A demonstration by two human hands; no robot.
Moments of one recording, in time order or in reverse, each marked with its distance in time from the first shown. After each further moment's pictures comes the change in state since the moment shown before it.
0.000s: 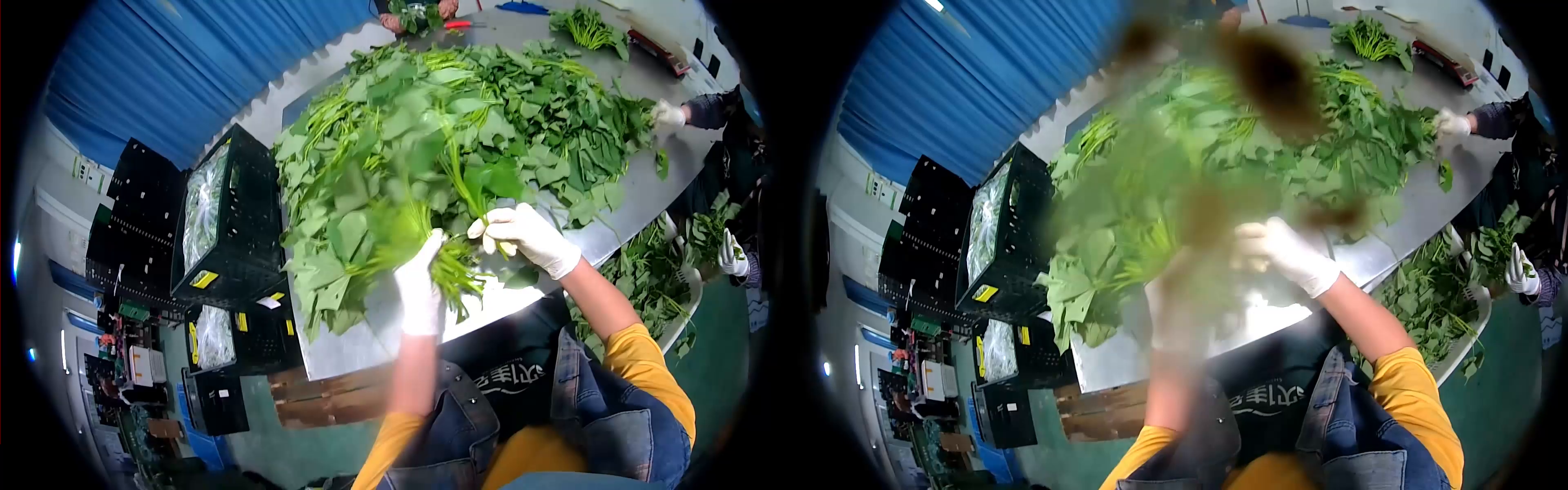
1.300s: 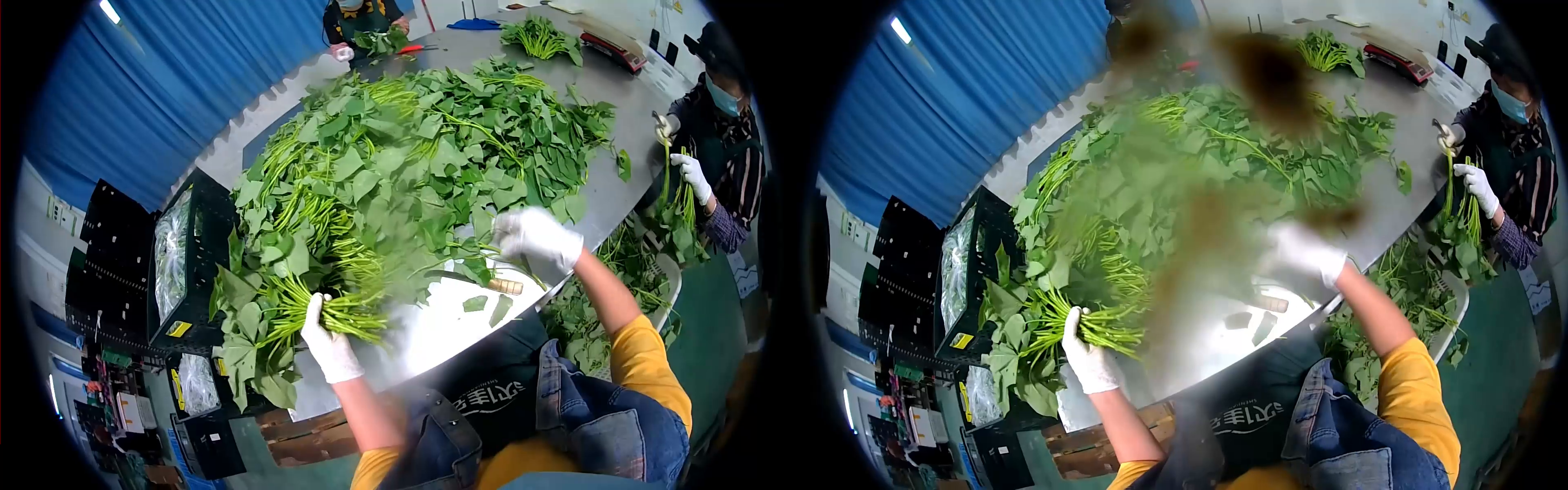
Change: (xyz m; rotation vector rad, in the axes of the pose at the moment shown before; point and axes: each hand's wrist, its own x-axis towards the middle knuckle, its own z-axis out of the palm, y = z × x) left_hand 0.020 0.057 -0.072 -0.167 0.184 0.215; right_hand -0.021 0.018 -0.116 -1.082 0.086 -0.027
